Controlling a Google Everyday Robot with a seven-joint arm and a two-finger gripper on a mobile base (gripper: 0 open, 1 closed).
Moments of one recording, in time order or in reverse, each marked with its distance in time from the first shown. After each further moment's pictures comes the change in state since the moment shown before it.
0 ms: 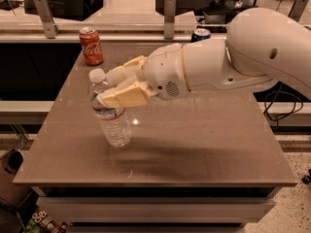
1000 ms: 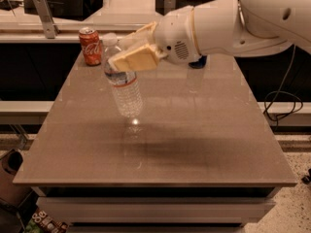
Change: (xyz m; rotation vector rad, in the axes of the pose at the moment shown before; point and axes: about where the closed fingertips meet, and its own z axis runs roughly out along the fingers) arm -0.028 -0.061 -0.030 0.103 0.035 0.023
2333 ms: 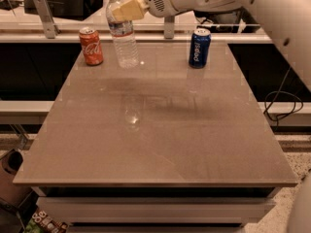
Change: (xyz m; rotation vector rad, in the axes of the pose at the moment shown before) arm -0.022 -0.171 0.045 0.211 0.011 0.088
